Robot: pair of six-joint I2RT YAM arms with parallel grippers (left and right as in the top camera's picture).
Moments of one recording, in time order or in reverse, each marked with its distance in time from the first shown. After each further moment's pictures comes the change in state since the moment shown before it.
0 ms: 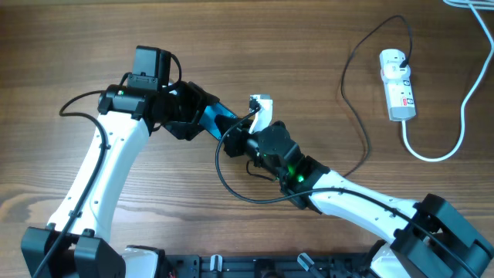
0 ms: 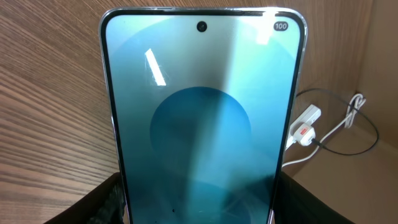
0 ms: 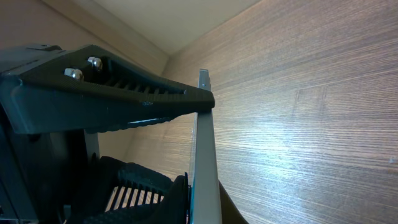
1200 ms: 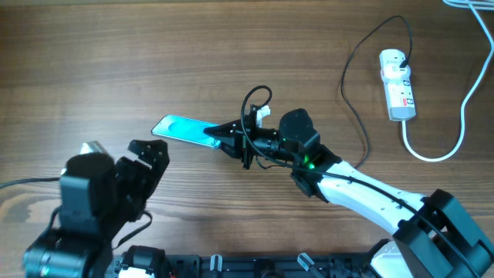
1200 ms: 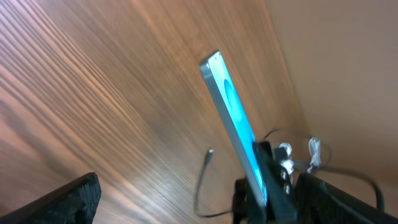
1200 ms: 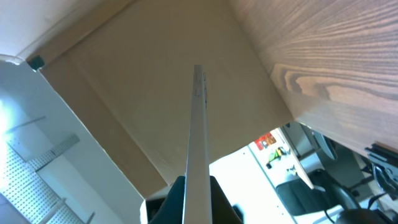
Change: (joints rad) left arm 0.000 -0.790 -0.151 -0.283 -0.383 -0.050; right arm -0.131 0.002 0.002 0.161 -0.648 1.188
